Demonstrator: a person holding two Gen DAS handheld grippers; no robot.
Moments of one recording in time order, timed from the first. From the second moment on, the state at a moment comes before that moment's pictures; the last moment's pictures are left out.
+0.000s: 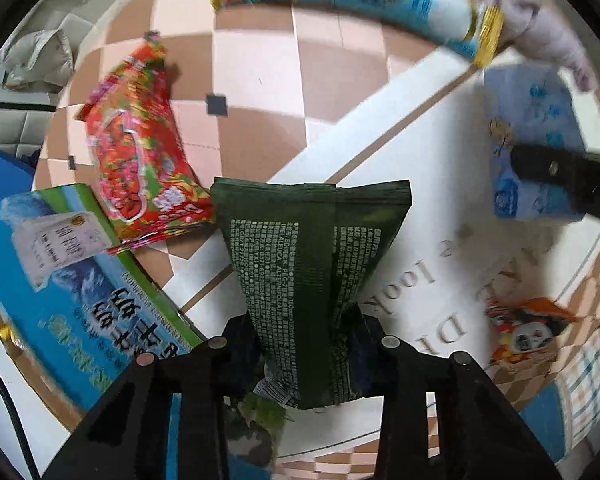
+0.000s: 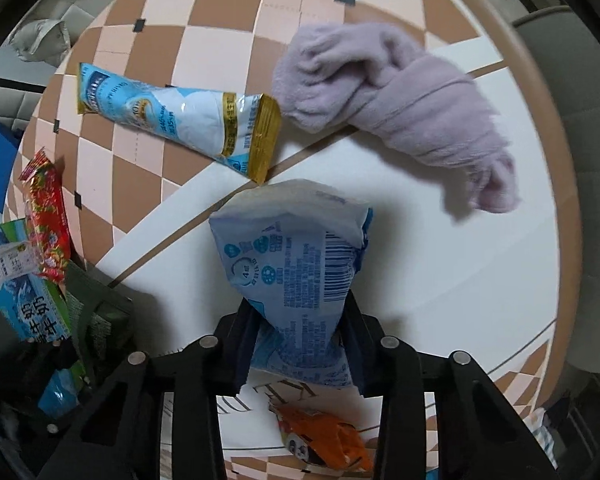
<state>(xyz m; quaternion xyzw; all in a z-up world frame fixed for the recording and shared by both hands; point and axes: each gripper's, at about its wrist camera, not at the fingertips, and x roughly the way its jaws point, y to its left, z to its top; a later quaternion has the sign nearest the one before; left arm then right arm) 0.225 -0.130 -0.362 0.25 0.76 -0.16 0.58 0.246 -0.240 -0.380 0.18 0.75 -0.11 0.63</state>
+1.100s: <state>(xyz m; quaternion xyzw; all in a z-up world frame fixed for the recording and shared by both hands) 0.206 0.266 -0.240 -0.07 0.72 0.01 0.69 0.213 0.118 -0.251 0.07 0.71 0.16 0.68</state>
